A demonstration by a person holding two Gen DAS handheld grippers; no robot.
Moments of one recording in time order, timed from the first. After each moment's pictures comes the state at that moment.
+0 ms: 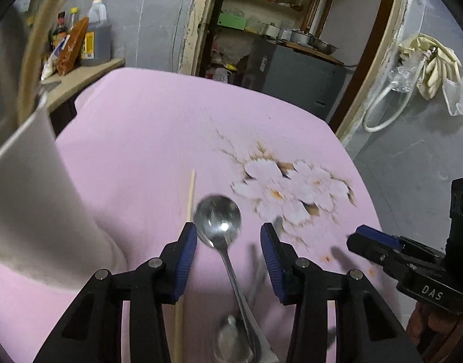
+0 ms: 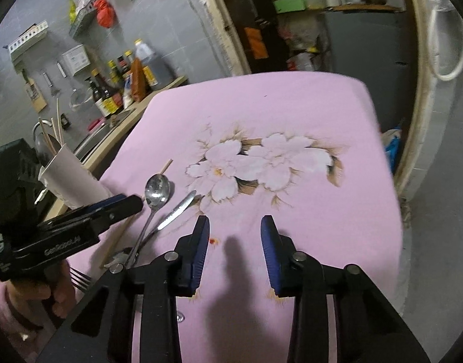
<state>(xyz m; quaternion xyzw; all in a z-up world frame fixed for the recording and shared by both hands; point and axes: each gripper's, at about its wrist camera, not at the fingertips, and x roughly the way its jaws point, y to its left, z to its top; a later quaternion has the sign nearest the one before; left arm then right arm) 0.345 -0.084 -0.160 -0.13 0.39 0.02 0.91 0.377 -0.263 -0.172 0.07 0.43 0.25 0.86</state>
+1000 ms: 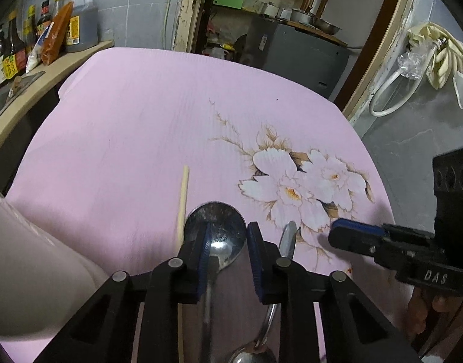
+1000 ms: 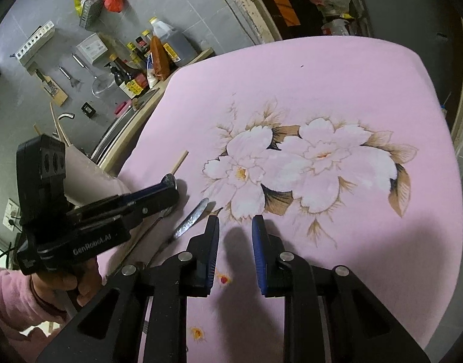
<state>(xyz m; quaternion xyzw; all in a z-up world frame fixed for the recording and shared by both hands) 0.375 -0.077 -0.179 -0.12 0.44 0.00 0.89 0.432 -0.228 -0.208 0.10 0.49 0.34 0.80</state>
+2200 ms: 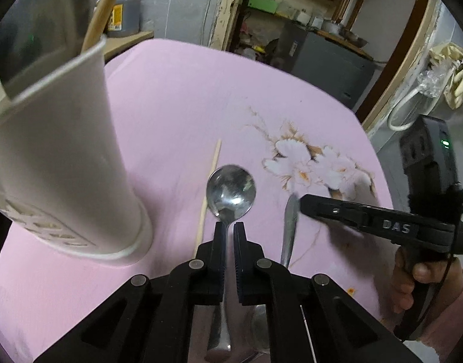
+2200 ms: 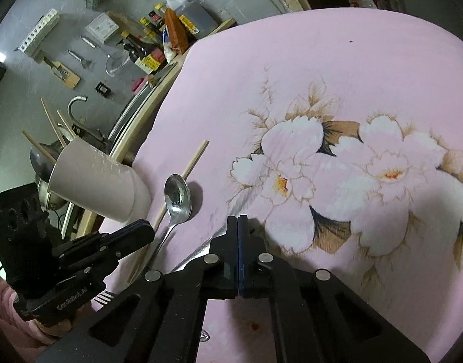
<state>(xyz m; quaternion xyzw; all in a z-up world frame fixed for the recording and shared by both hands) 0.333 -0.068 -0.167 -0.16 0.45 0.07 0.87 0.453 -0.182 -0.226 0.10 0.53 0.39 0.74</state>
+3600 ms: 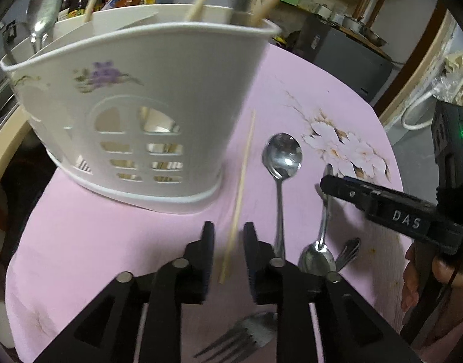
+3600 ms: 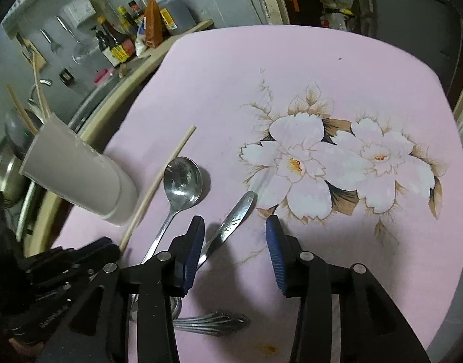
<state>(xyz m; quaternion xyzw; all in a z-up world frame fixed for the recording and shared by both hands) 0.293 -0.027 -0.171 -0.18 0.48 0.10 0.85 0.405 -0.157 -0.194 -0.01 0.53 0.27 0.81</state>
